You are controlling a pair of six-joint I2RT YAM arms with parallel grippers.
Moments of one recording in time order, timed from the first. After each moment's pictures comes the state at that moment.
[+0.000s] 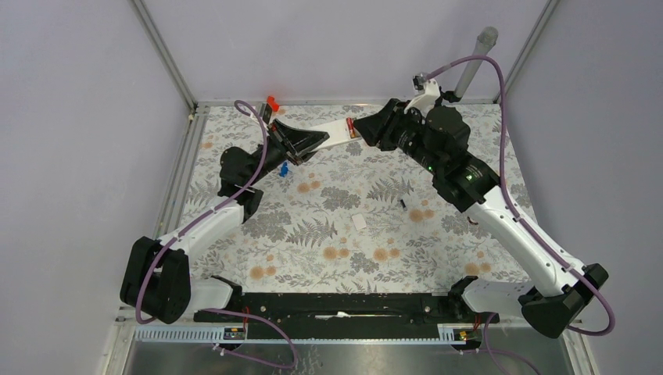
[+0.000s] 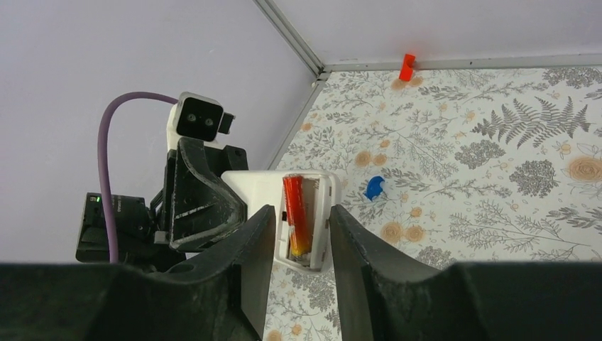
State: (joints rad) left arm -0.40 1.29 0.77 0.93 0.60 -1.59; right arm 0.66 1.22 1.36 -0.20 -0.02 0.60
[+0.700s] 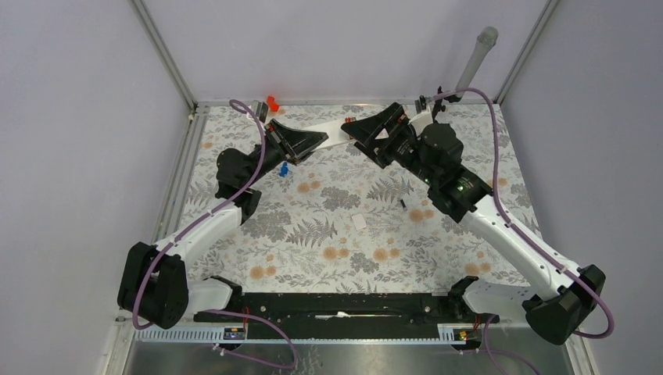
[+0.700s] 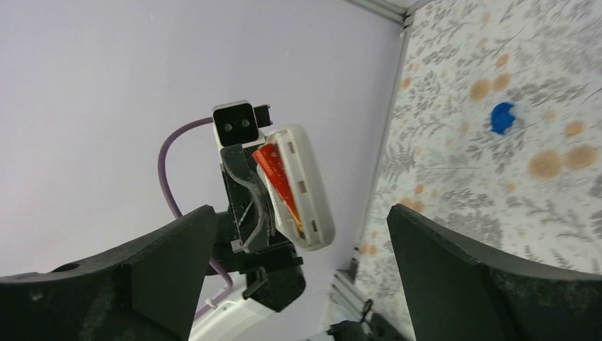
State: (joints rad) left arm -0.40 1.25 0.77 0.93 0.60 -1.49; right arm 0.66 1.16 1.19 -0.09 -0.07 1.12
